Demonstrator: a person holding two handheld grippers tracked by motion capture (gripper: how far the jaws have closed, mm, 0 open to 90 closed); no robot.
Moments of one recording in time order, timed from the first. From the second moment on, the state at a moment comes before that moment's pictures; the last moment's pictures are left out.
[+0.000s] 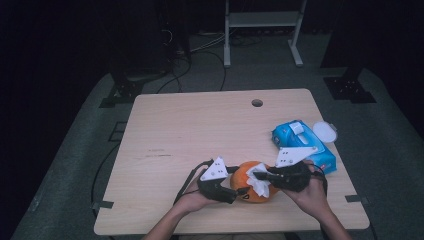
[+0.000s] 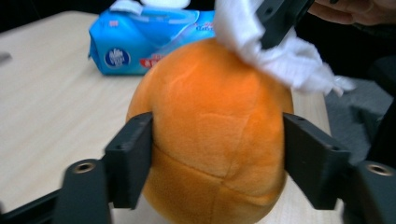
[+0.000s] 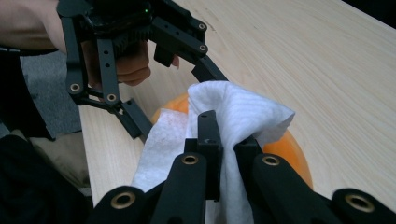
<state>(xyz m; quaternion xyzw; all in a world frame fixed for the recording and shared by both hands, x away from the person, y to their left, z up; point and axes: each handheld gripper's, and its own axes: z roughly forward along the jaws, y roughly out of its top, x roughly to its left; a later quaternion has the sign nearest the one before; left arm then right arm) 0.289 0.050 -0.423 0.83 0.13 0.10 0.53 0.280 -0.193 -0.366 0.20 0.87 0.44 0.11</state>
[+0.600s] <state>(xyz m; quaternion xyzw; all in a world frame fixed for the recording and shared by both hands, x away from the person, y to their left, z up) 0.286 0.043 -0.427 0.83 0.11 0.10 0.54 0.276 -0.189 -0.364 0.19 0.87 0.44 0.12</state>
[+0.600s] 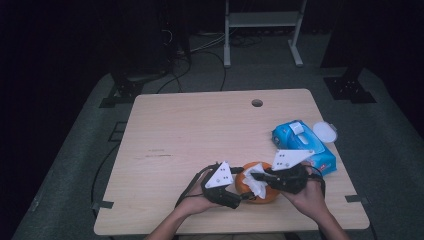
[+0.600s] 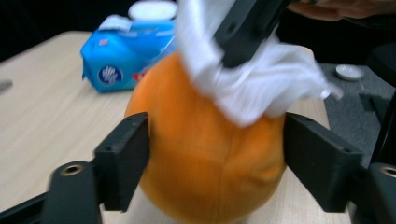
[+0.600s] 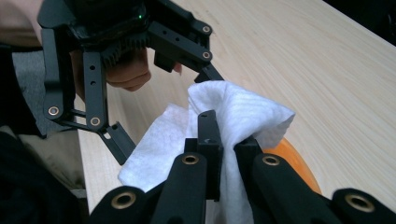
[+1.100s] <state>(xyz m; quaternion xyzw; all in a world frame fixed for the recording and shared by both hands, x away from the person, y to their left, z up) 0.278 0.041 -0.427 0.84 0.06 0.13 0.52 0.272 -0.180 -0.362 0.19 0.87 0.44 0.14</state>
